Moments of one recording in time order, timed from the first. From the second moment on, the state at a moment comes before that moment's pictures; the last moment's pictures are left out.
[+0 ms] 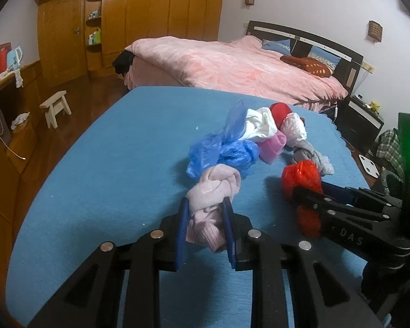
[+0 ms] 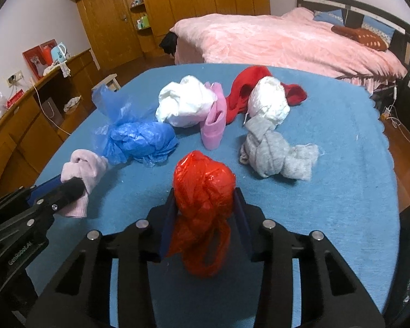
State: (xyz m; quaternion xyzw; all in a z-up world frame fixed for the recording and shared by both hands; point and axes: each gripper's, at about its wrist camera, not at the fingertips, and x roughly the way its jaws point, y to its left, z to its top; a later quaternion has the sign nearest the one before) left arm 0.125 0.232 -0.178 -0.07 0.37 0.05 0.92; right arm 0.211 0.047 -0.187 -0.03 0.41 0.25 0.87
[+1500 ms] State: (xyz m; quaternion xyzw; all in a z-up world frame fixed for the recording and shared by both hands) left arm 0.135 0.039 -0.097 -0.02 0.31 -0.11 0.94; right arm 0.140 -0.178 -0.089 0.03 0.32 0.11 0.94
